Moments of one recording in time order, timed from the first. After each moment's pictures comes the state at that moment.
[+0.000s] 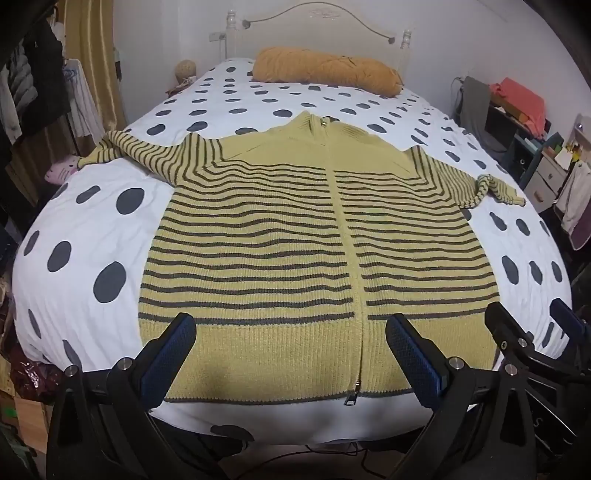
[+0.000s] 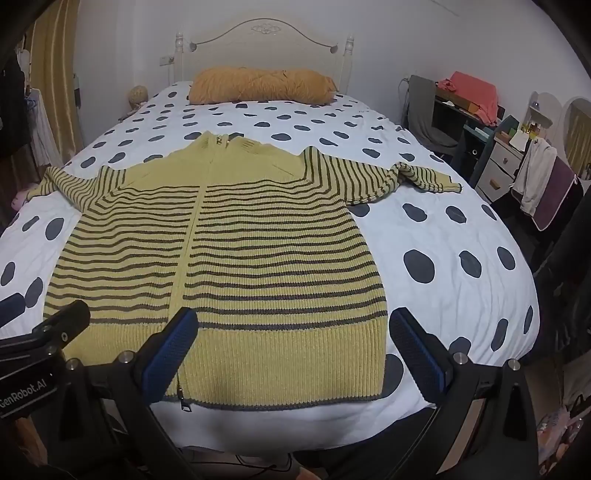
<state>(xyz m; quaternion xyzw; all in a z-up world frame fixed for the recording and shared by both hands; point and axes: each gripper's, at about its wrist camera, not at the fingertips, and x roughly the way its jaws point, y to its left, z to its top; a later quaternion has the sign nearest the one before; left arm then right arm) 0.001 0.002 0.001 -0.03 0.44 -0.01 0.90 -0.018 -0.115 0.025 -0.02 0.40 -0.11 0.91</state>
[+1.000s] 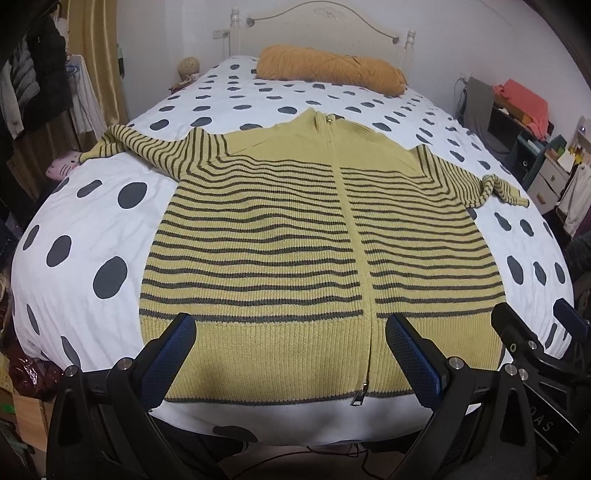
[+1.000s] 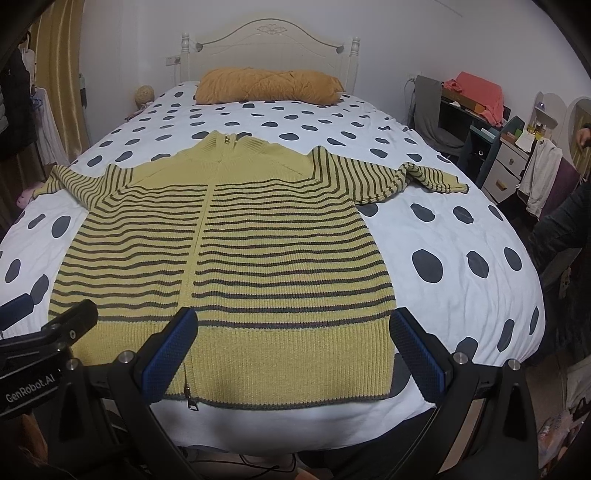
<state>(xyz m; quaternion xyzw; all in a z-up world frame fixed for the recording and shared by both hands) 0.004 0.006 -0.006 -0.03 0.45 0.00 0.89 -0.019 -0.108 0.023 -0.02 0.40 -0.10 0.91</state>
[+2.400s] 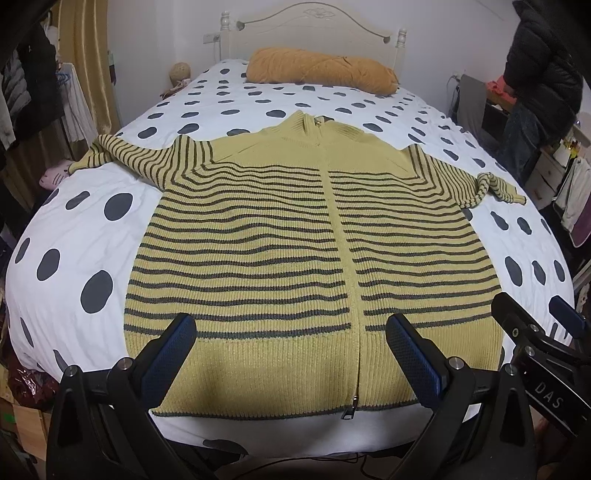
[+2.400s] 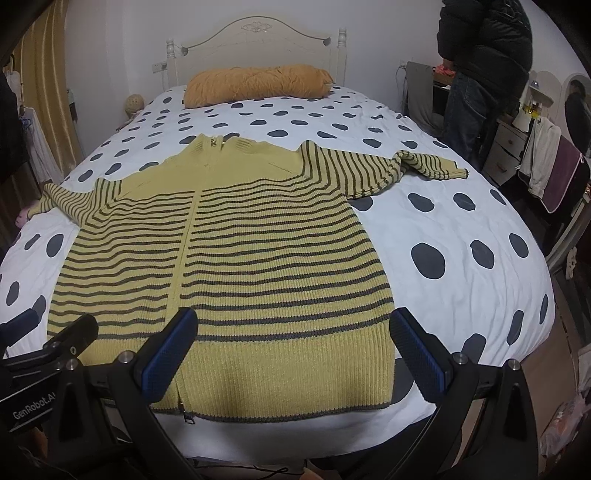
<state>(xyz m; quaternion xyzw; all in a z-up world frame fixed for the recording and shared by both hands) 0.018 -0.009 -0.007 -0.03 0.44 -0.01 0.90 -0.003 -0.133 0.017 0.02 0.41 -0.11 0.91</state>
